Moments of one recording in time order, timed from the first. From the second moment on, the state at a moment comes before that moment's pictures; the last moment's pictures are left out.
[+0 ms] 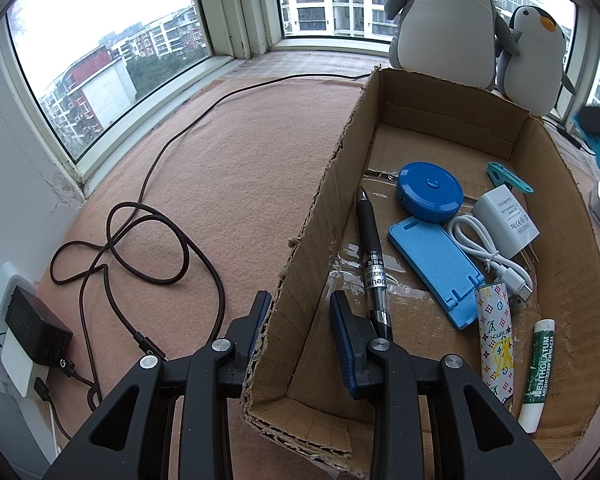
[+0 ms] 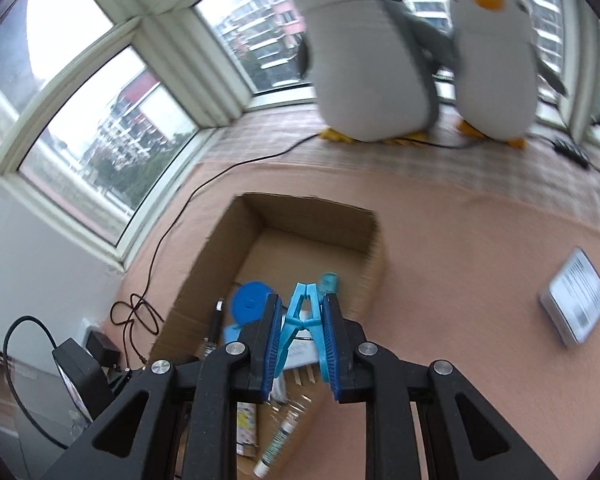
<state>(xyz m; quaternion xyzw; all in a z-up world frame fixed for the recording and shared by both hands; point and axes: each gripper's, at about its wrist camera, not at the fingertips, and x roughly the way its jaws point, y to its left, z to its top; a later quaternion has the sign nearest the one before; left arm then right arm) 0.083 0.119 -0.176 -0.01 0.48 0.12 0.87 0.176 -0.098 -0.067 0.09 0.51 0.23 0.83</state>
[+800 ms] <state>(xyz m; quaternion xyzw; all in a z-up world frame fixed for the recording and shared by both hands) 0.083 0.120 -0.176 -0.01 0.48 0.12 0.87 0.191 -0.032 -0.095 0.02 0.52 0.24 0.82</state>
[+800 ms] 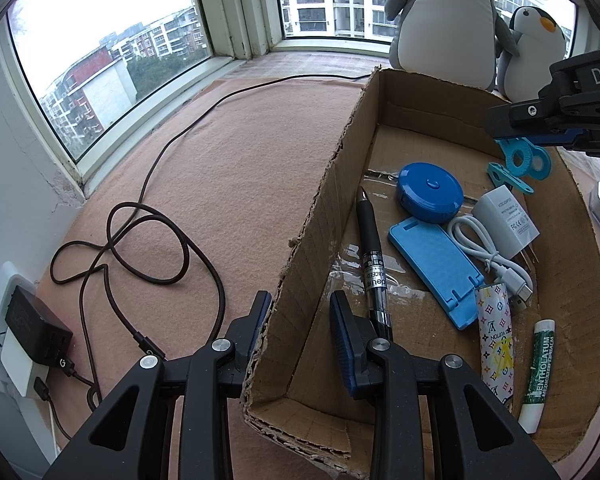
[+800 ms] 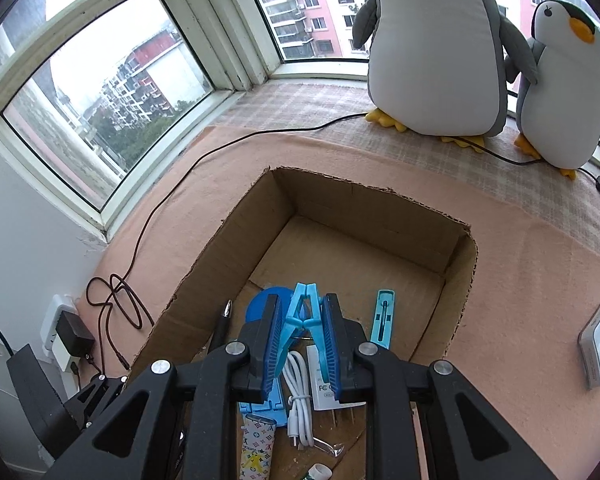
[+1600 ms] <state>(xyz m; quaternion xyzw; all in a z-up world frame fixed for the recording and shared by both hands) 0.083 0.120 -0.177 -0.01 0.48 0.12 0.87 0.178 -0.061 -0.078 0.04 0.49 0.24 0.84</state>
